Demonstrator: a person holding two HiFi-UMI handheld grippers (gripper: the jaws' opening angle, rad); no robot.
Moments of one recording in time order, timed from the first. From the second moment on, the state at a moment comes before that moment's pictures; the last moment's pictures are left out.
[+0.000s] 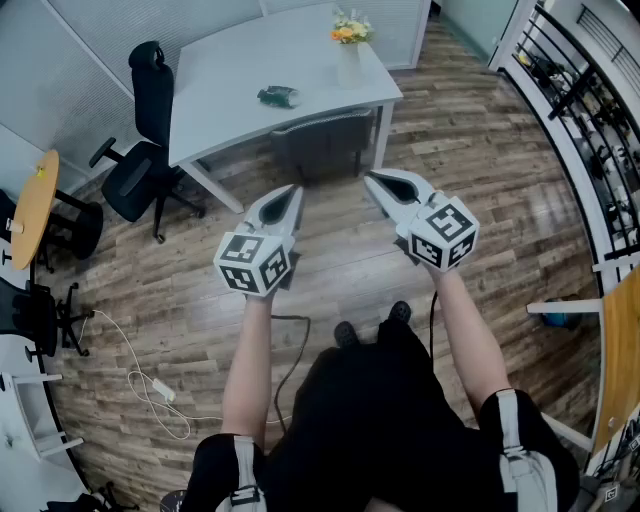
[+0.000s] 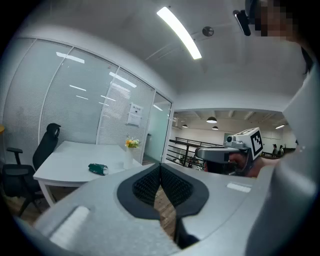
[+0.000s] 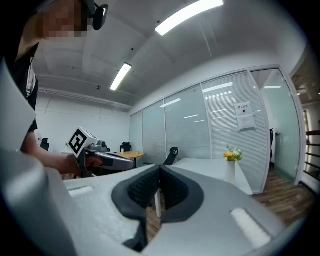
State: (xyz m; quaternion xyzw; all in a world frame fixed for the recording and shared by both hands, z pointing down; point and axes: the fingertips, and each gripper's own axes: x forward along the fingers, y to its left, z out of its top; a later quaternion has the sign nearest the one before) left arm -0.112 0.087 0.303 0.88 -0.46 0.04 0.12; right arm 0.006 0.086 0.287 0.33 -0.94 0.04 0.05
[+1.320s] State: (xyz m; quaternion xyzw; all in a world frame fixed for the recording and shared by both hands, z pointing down) left arm -0.102 0.076 0.338 0.89 -0.44 0.08 0.12; right arm 0.029 0.054 0.344 0.37 -0.92 0.09 0.11
